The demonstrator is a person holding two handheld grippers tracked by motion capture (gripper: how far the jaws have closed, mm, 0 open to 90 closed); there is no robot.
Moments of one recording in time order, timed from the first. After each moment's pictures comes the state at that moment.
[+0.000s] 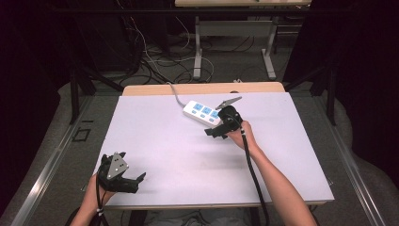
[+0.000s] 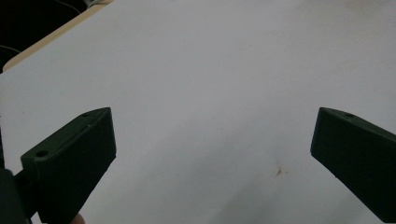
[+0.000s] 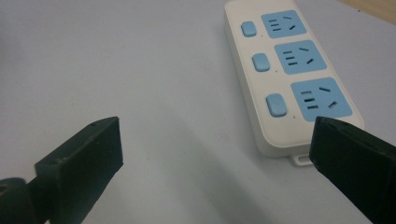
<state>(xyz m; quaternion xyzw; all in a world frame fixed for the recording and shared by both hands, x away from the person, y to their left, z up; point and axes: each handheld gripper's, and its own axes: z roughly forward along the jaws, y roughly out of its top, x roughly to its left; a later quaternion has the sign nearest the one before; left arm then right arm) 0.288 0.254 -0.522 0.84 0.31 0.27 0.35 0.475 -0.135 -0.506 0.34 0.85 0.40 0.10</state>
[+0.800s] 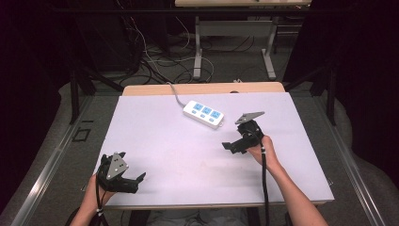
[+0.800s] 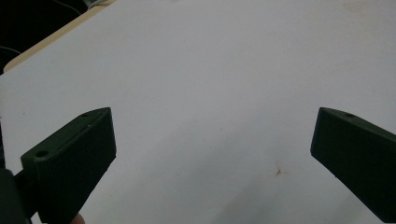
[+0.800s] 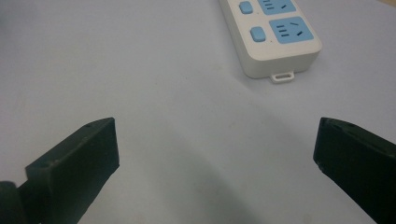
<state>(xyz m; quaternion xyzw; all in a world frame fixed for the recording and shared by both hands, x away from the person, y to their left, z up) 0.287 0.255 -0.522 0.84 0.31 0.28 0.35 0.413 -0.190 -0.503 0.34 0.85 0.39 0.13</state>
